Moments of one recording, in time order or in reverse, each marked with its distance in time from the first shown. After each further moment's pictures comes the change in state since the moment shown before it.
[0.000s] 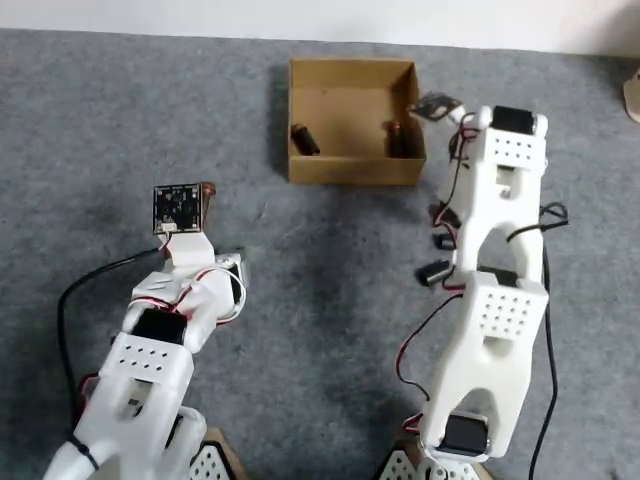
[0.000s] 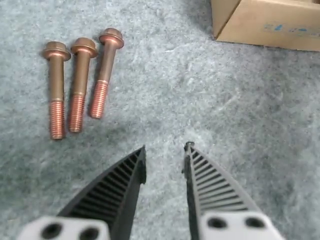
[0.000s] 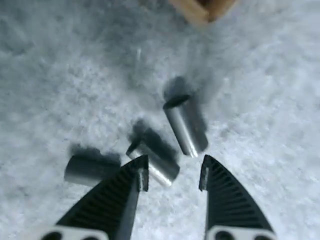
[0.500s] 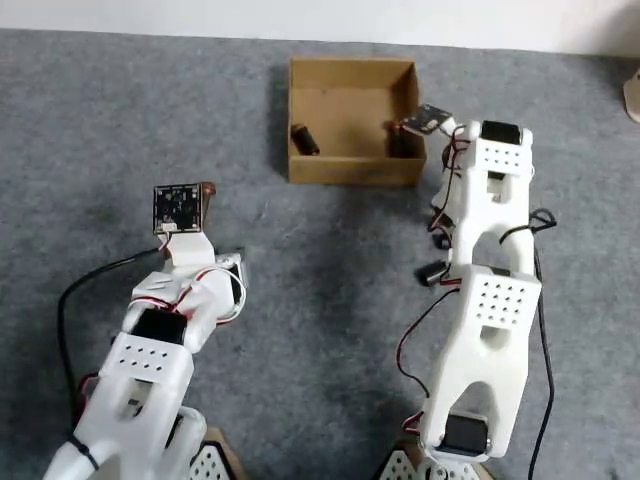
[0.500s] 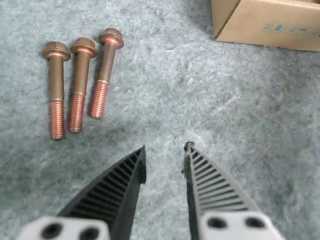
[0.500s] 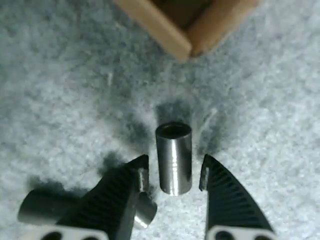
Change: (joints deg) left arm 0.1 0.0 0.0 0.0 0.0; right arm 0.3 6.1 -0.8 -8.4 2.5
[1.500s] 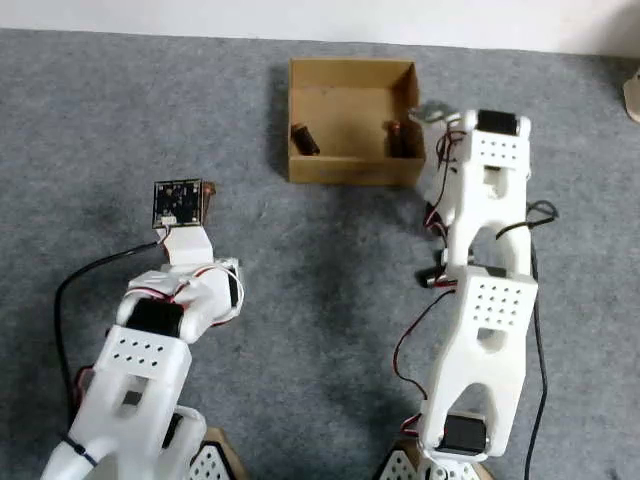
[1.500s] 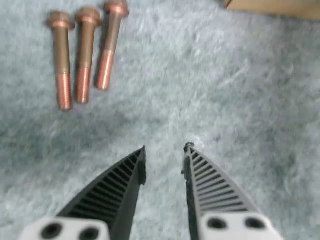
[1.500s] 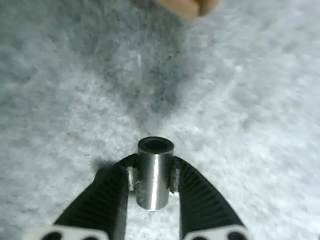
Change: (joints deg) left arm -0.9 0.0 -6.9 15.8 0.0; right arm -1.8 -4.1 -4.8 14.4 -17.1
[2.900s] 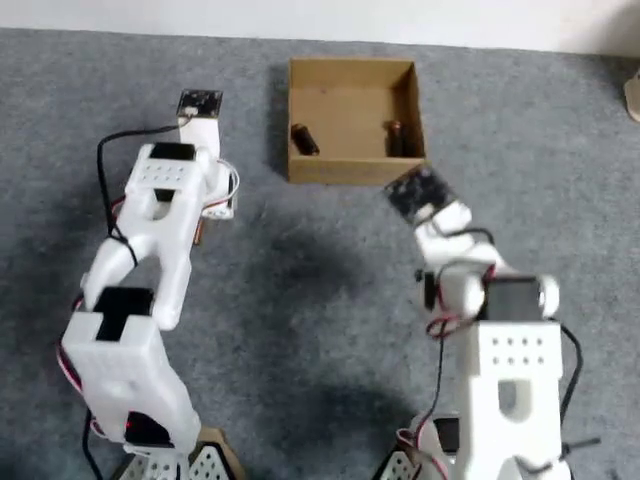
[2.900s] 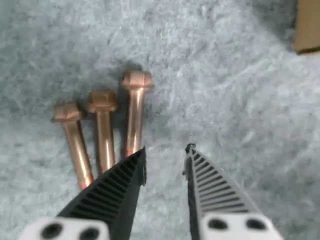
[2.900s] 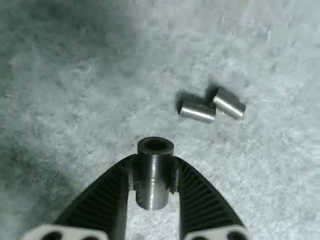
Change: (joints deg) left arm -6.6 69.5 -64.8 15.6 -12.0; right arm -9.7 -95.3 87.6 -17.1 -1.7
